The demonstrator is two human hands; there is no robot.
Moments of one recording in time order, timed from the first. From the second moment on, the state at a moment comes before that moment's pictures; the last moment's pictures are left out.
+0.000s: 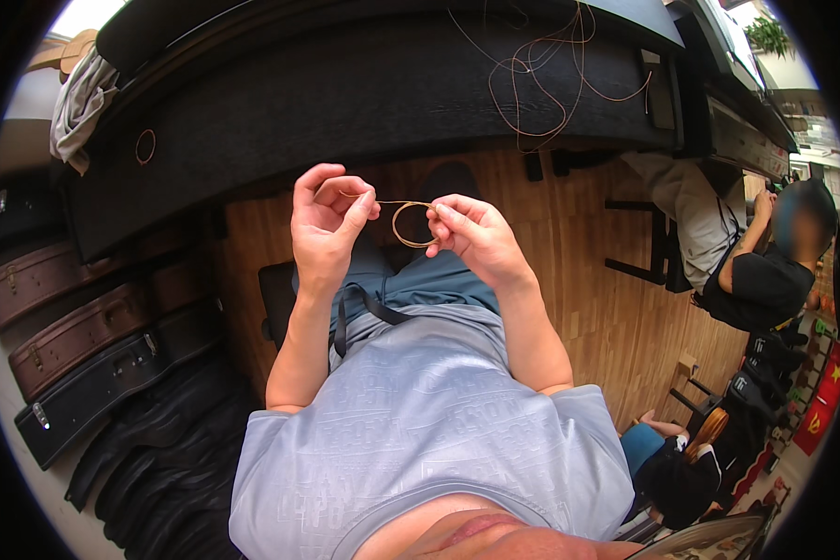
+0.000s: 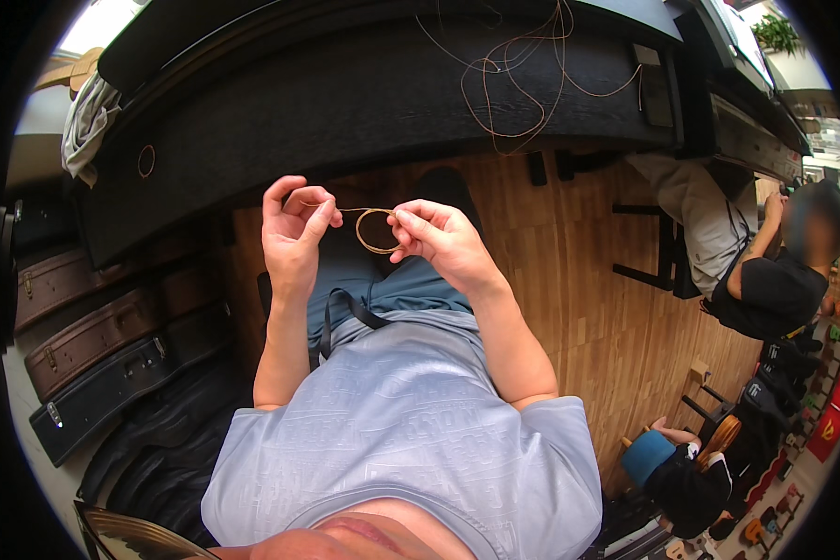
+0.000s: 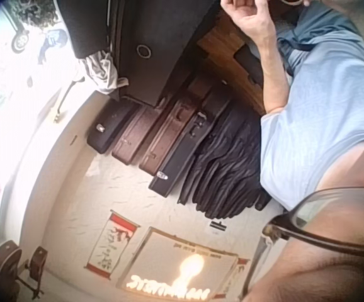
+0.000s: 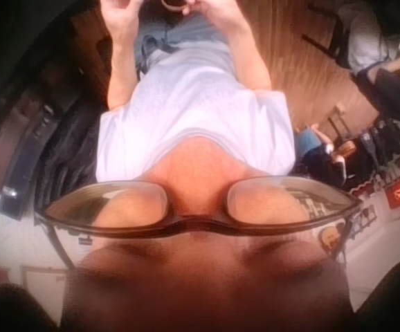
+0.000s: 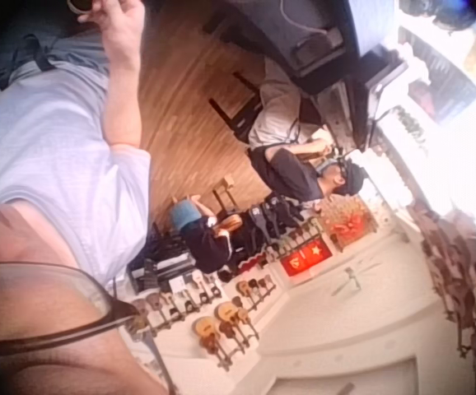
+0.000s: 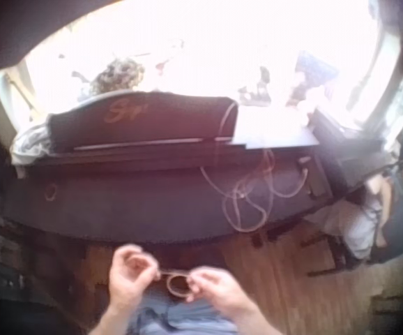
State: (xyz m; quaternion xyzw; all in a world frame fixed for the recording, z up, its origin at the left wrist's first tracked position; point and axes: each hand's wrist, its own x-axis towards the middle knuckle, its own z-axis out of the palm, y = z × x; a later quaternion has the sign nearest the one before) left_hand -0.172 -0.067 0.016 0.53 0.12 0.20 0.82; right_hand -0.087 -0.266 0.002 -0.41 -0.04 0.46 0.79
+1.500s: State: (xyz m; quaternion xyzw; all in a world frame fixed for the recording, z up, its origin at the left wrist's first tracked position) left_hand -0.172 -0.077 0.010 0.62 0.20 -0.03 0.76; right_hand -0.086 -0.259 -0.006 -0.50 -0.02 0.32 0.81
